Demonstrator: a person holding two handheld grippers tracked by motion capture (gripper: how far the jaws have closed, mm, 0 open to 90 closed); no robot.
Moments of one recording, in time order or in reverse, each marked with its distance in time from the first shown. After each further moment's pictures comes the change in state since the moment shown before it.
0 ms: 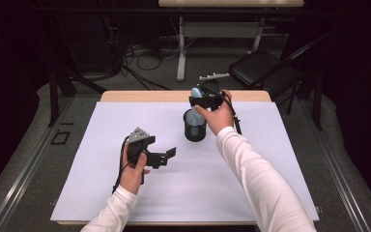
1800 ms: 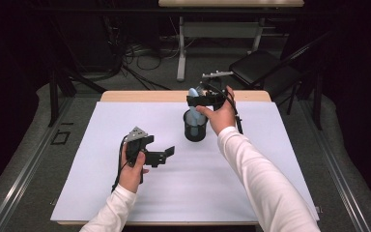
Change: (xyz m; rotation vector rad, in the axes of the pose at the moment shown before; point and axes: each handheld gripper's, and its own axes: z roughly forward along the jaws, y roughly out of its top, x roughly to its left) left arm 0.006 0.000 -0.001 -0.002 0.001 -0.019; right arm -0.005 0.005 -0.007 -0.027 -0.001 0.010
